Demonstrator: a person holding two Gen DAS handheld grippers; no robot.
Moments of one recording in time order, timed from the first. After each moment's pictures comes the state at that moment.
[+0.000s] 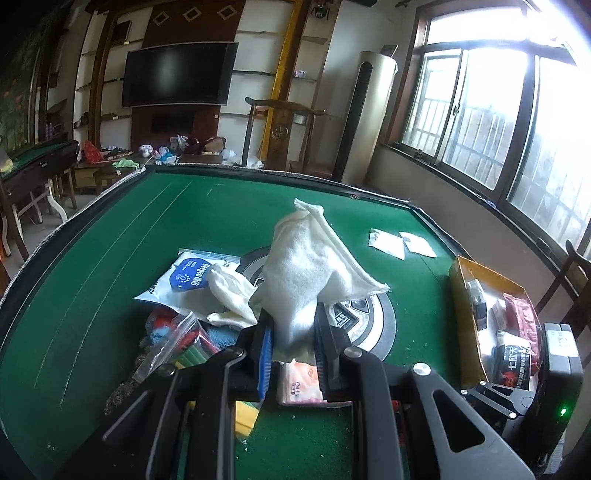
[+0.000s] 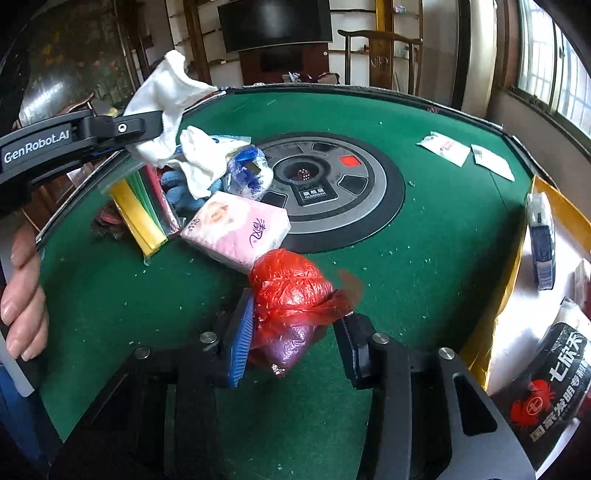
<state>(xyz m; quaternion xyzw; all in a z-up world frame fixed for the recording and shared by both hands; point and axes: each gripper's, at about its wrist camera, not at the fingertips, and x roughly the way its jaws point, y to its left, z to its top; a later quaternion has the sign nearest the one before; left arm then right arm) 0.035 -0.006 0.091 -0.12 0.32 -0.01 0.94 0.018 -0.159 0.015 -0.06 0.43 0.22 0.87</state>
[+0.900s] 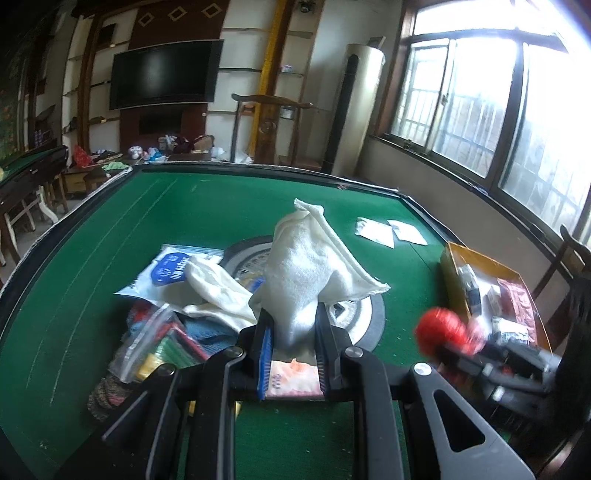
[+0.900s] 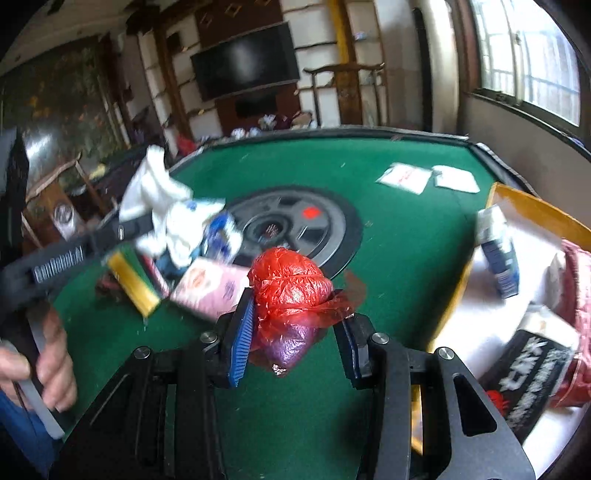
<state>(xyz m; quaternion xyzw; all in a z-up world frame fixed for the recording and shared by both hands) 0.035 -0.023 0.090 -0.10 0.33 -0.03 0.94 0.021 -0.193 0.047 0.01 0.37 0.19 0.91</state>
